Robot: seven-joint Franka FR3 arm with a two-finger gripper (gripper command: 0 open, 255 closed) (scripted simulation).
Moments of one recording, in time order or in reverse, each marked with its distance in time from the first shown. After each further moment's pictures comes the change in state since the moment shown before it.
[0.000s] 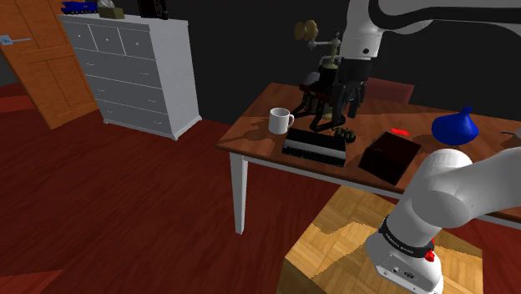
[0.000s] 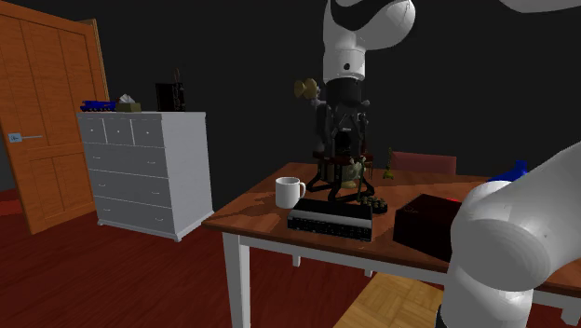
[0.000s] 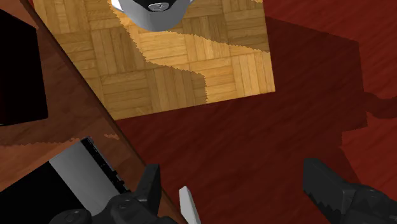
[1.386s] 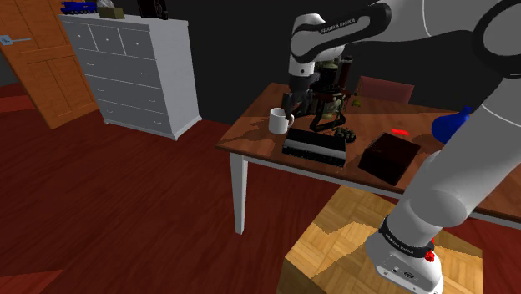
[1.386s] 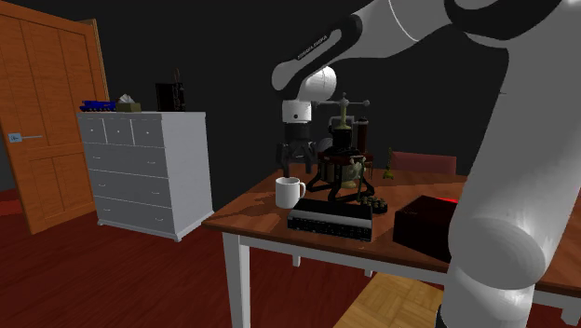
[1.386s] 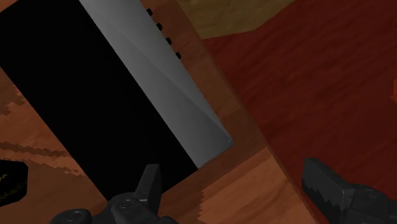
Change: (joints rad) arm -0.035 0.663 -0.086 0.294 -0.072 0.411 -0.132
